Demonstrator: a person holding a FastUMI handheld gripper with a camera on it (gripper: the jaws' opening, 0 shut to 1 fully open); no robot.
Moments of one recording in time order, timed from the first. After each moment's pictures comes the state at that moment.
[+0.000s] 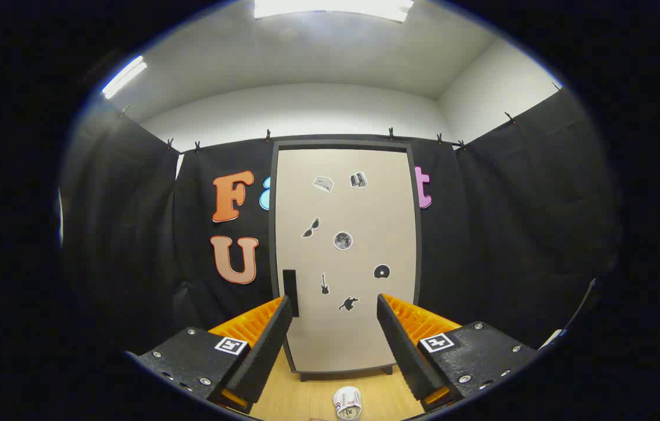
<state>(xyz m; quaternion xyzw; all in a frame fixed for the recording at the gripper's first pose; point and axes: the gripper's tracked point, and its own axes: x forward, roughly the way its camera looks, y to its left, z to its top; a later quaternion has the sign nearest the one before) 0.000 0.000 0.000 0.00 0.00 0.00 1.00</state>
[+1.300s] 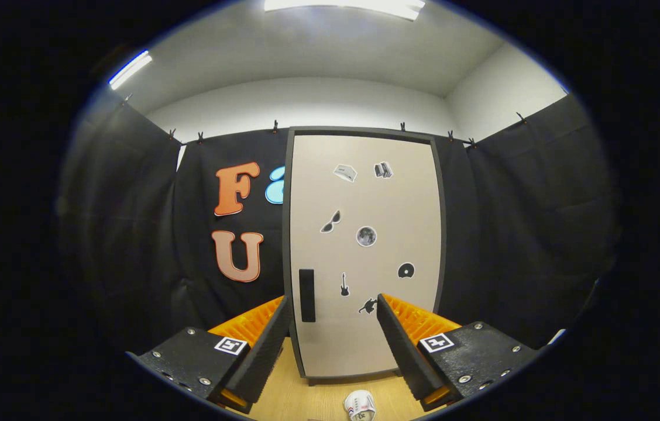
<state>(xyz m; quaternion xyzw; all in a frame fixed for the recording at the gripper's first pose) 0.049 0.056 -0.014 0.00 0.01 0.01 1.00</state>
